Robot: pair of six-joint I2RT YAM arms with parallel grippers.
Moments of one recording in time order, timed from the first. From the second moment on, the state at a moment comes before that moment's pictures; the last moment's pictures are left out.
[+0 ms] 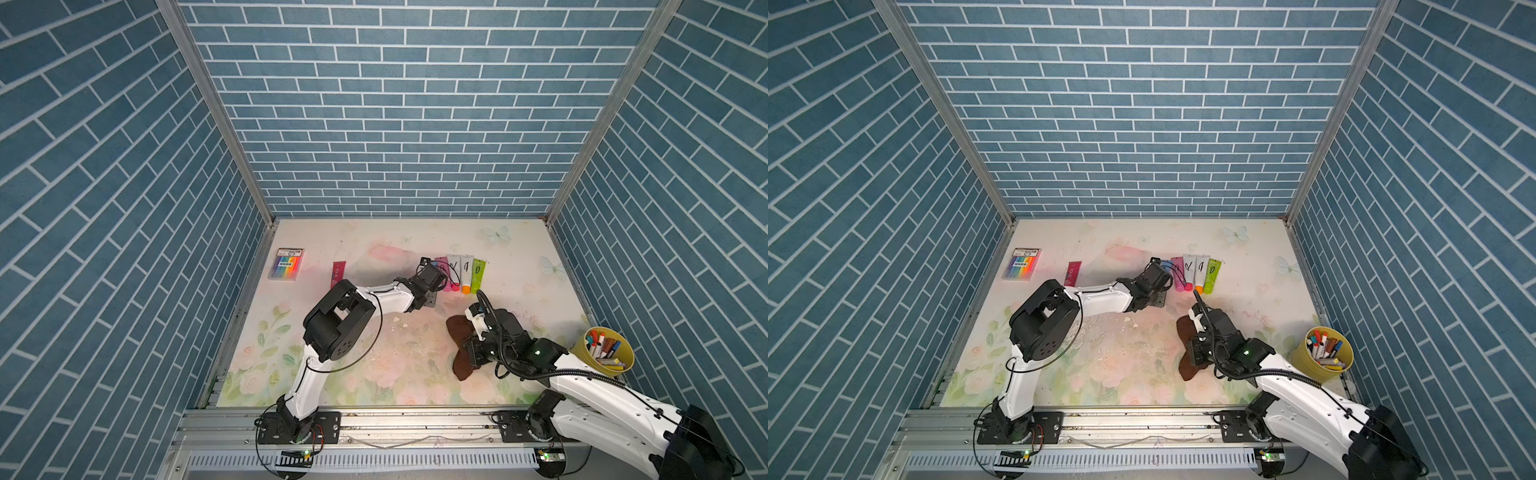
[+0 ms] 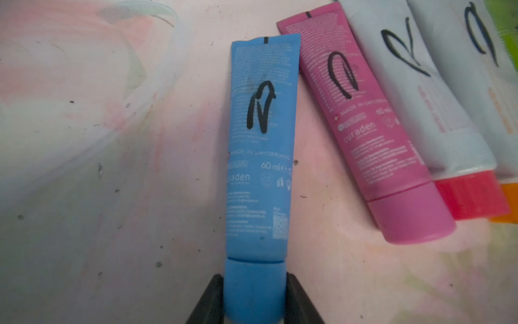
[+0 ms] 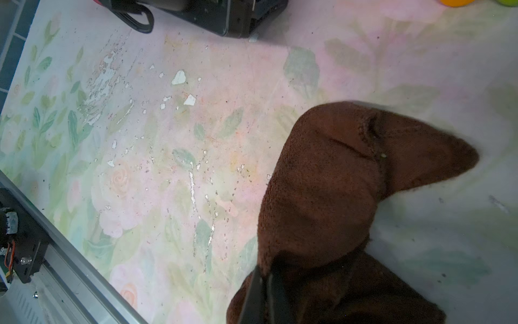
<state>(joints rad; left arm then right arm) -0.82 2.12 1.40 -0.23 -0.29 -0.48 0.75 0.90 0.45 -0.42 -0.14 0.42</state>
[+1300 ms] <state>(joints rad) -0.82 1.98 1.17 -0.11 -0.21 -0.30 0.75 0.92 0.46 -0.50 -0.09 0.46</state>
